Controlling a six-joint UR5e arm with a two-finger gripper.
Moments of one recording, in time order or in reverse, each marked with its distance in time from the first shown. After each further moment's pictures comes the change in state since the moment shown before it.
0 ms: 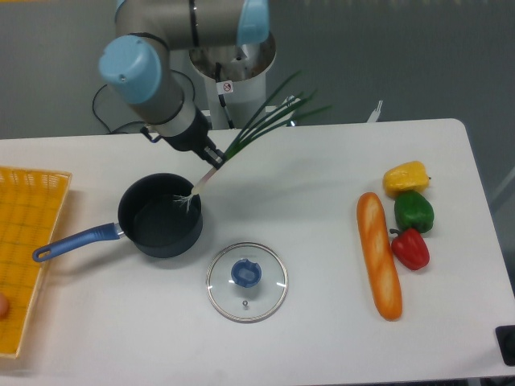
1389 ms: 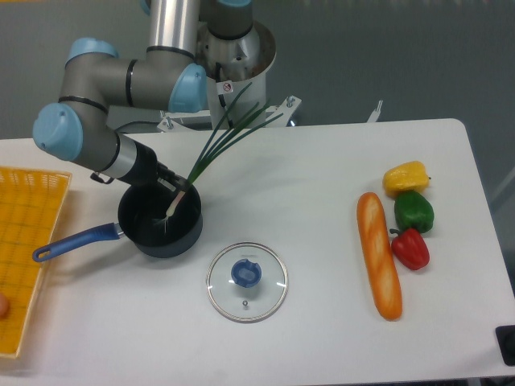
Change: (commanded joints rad) arm -0.160 -0.219 0.058 0.005 0.121 -0.238
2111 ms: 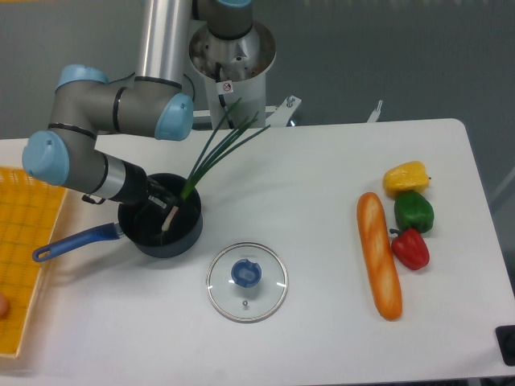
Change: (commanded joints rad) arm -0.032 -0.075 0.038 0.003 0.017 -0.054
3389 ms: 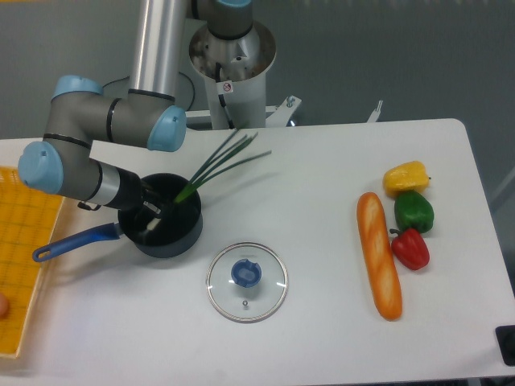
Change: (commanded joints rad) arm -0.015 -0.025 0.003 0.002 0.002 -0.017
